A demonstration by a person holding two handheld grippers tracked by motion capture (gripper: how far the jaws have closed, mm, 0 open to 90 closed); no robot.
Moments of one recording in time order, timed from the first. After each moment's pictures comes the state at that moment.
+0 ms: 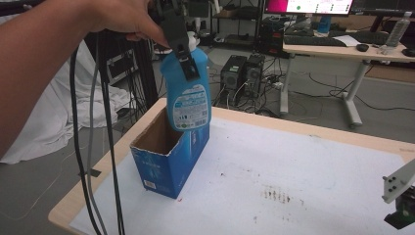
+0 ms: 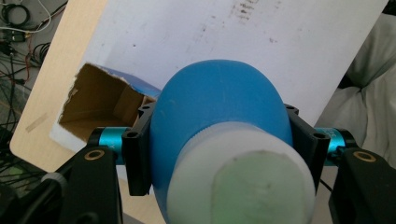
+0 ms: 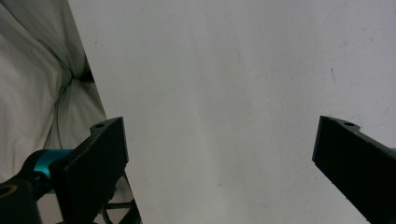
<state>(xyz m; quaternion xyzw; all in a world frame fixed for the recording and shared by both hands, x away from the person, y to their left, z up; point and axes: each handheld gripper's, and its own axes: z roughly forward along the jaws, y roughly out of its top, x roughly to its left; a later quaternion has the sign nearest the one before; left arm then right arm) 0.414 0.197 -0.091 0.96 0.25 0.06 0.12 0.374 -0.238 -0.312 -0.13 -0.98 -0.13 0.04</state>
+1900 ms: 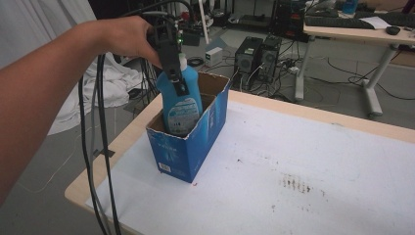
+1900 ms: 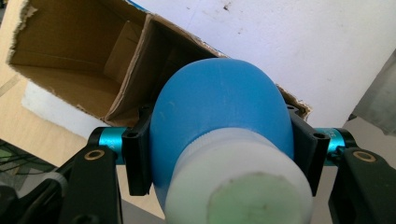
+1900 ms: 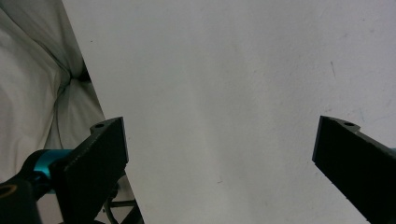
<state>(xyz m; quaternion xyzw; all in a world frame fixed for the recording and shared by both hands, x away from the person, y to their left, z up) 0.421 0.256 -0.189 0.96 0.25 0.04 0.09 0.376 -0.238 -0.314 -0.15 -0.98 -0.12 0.05</state>
